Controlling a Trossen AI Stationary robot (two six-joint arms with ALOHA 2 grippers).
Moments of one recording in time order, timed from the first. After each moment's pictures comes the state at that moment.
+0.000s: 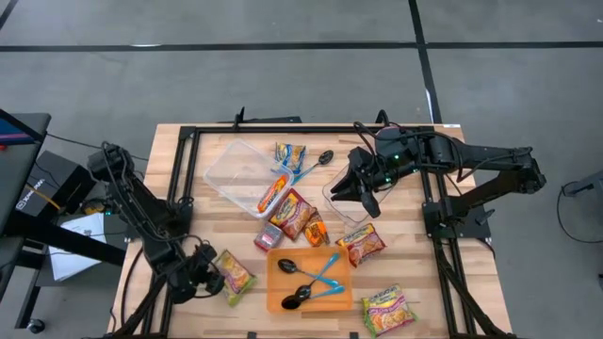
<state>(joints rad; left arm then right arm) -1.05 1.31 0.52 -0.33 -0.35 -2.08 0.00 1.30 1.44 -0.63 -0.24 0.29</state>
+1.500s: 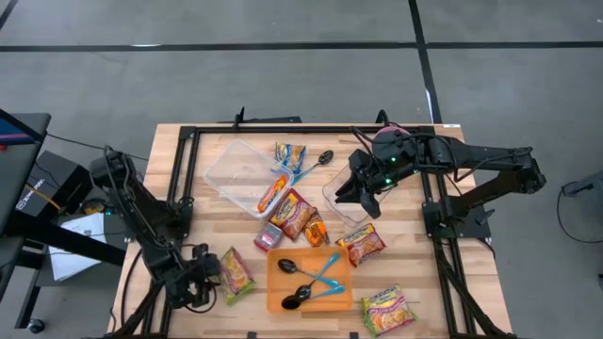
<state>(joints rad) -1.11 1.41 0.52 -0.34 -0.44 -1.25 0.00 1.30 1.44 -0.73 -0.23 0.37</state>
